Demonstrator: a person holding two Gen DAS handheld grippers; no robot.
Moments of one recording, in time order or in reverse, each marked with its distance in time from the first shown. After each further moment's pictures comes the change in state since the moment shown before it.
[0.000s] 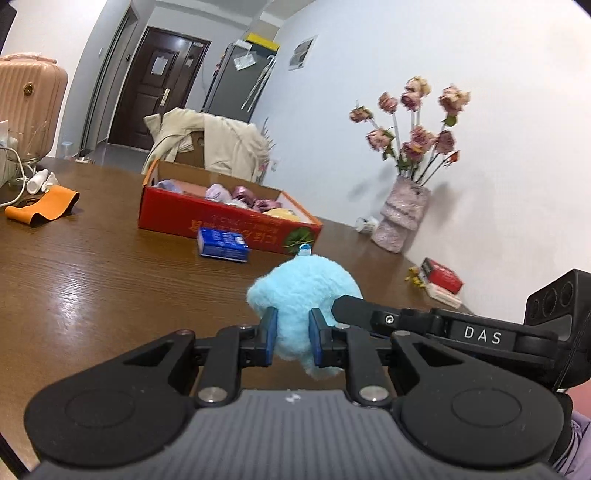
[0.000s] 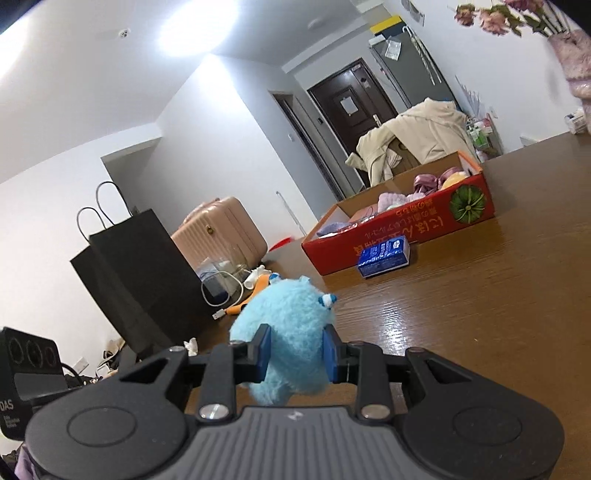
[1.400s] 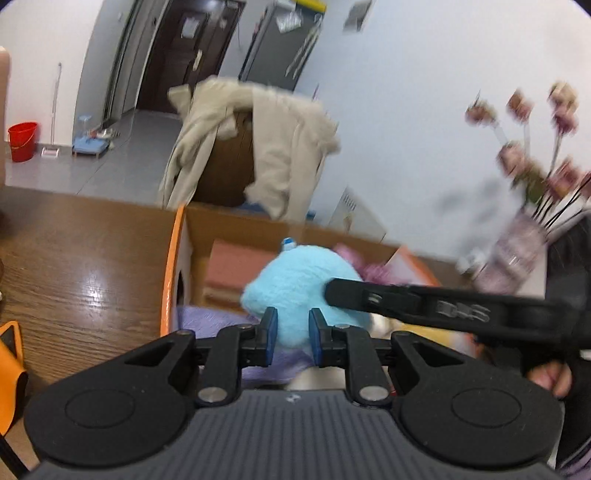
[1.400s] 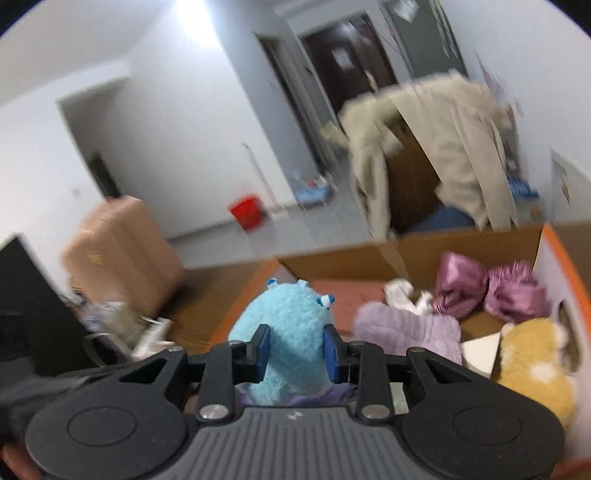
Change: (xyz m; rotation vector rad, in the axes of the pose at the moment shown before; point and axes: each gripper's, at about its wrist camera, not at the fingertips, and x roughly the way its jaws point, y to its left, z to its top) left arm 0.282 0.163 0.194 -0.040 0.180 0.137; right arm 0.342 -0.090 0.216 -0.083 0.251 -0.154
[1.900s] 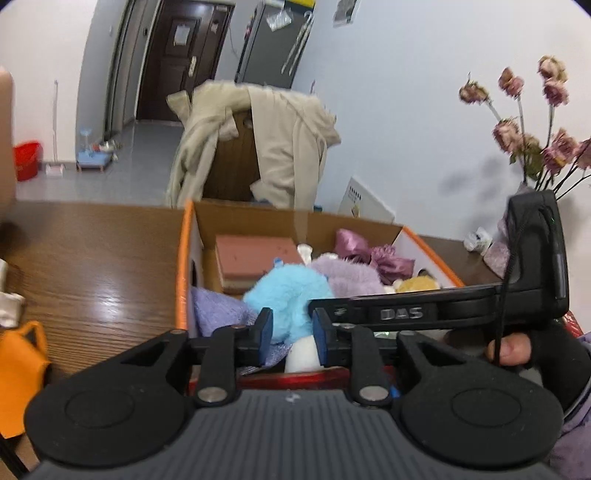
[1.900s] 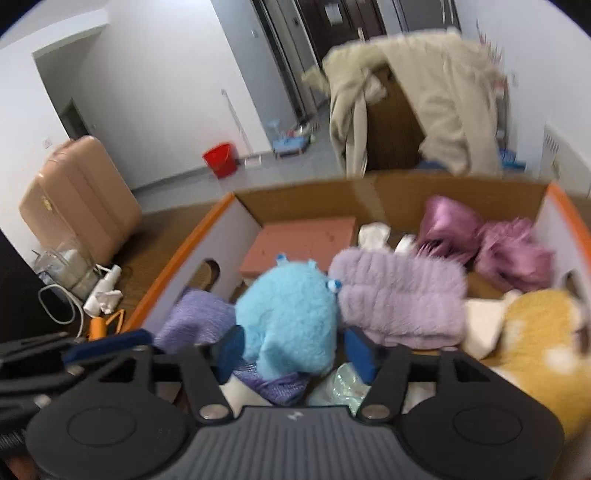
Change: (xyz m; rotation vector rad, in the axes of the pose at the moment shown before) left arm -0.041 -0.013 -0.015 0.079 -0.038 0.039; right arm 0.013 -0.006 -0.017 -0.065 0.109 -0.083
